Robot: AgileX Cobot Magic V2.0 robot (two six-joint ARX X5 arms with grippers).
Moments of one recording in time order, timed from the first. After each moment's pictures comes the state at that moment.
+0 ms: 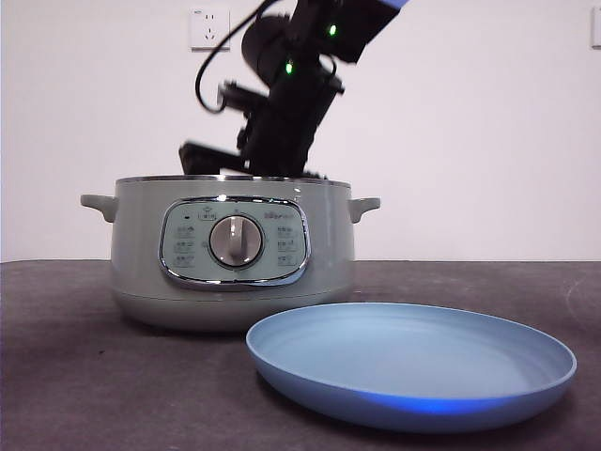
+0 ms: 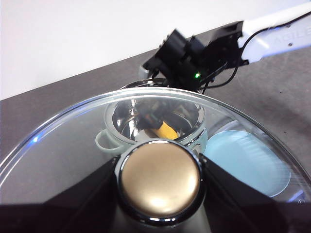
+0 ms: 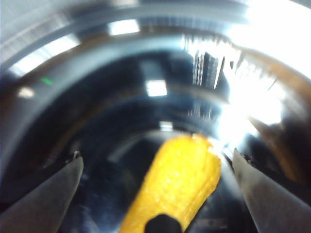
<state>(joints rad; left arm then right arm) -0.38 0.55 1.31 -1.12 0.11 0.10 0.67 2.19 1.82 -0.45 -0.05 0.11</state>
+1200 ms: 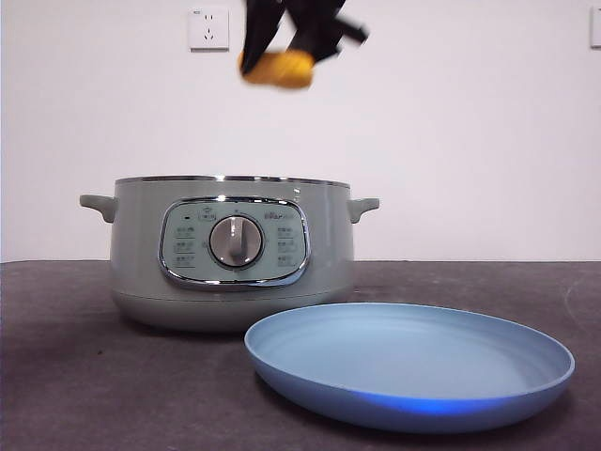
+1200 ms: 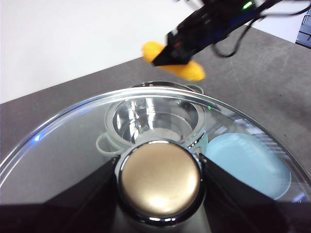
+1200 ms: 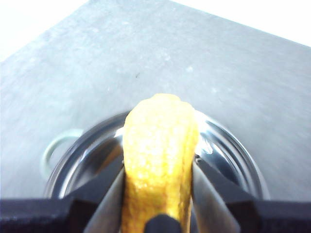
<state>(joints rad) -0.38 0.55 1.31 -1.10 0.11 0.10 0.67 1.84 1.84 -0.59 -0.02 0.04</state>
